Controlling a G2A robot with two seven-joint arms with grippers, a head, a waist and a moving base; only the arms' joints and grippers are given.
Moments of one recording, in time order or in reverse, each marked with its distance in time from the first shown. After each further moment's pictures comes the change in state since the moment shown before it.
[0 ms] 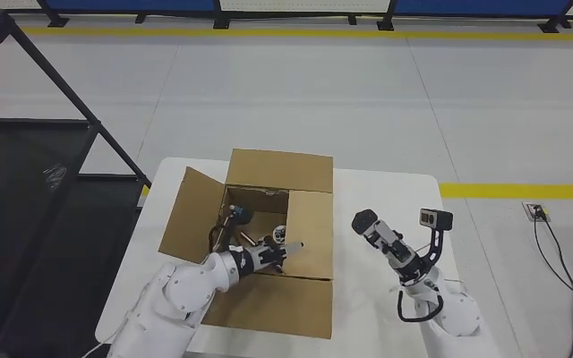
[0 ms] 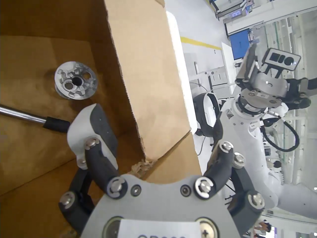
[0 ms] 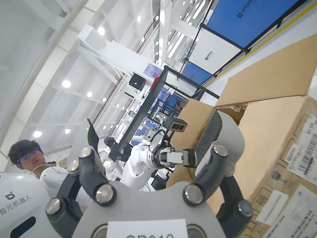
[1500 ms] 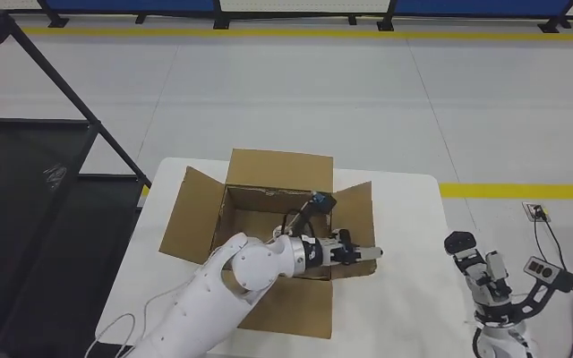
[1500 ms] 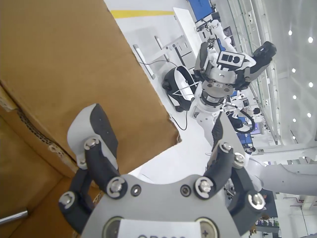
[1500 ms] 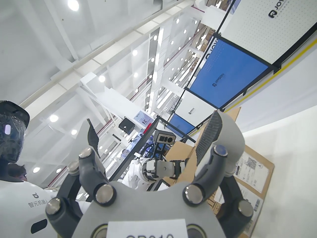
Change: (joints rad) left arm -0.335 -0.145 0.390 0.170 -0.117 -0.122 0.072; right arm -0.300 0.068 0.281 -0.140 0.151 -0.161 -0.165
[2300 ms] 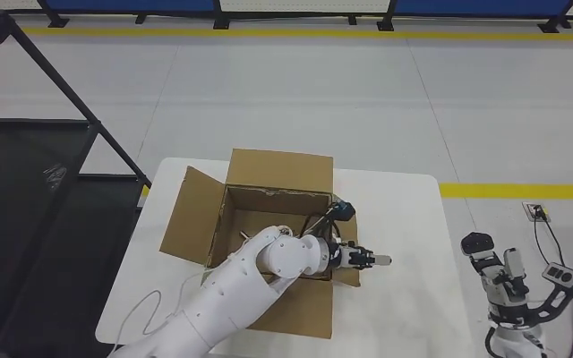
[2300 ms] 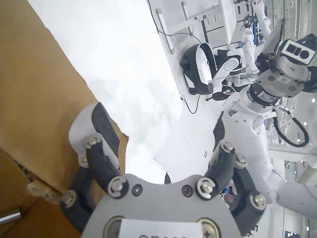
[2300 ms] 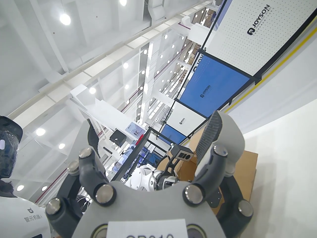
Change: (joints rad) left arm -0.134 -0.123 0.148 0.269 -0.016 0.095 -0.046; right arm -0.011 0.012 0.033 -0.009 -0.022 0.057 -0.073
